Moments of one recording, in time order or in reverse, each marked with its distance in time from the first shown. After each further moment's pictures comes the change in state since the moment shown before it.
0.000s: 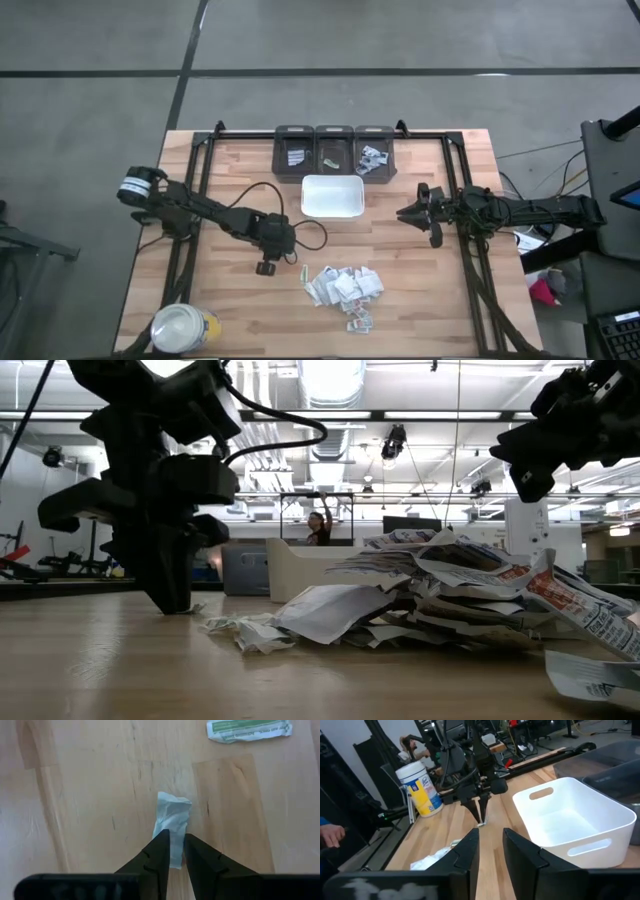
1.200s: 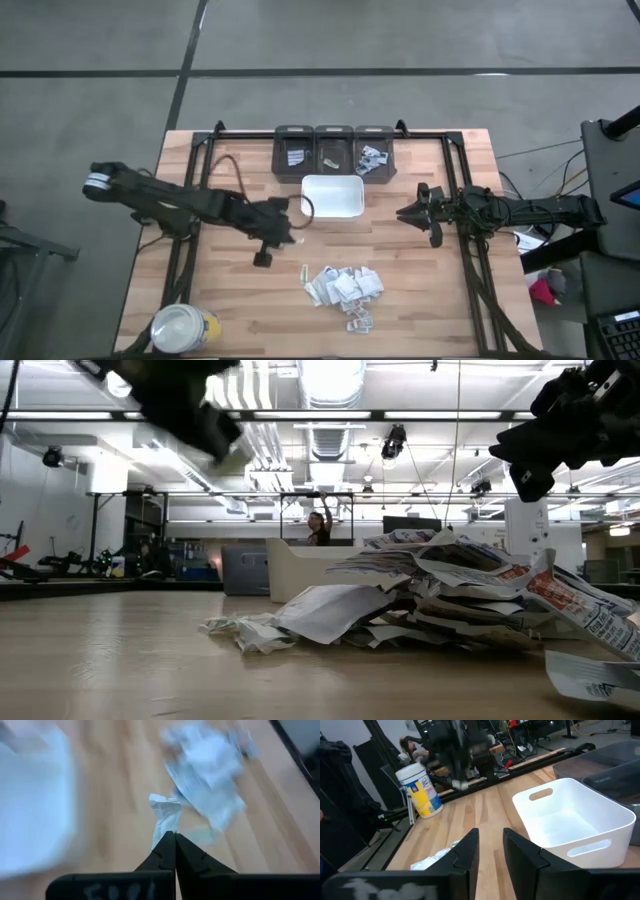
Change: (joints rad) left arm 0.012 -0.353 0.145 -0.078 -0.011 0.032; right arm 0.000 0.000 0.000 0.003 0.003 0.005
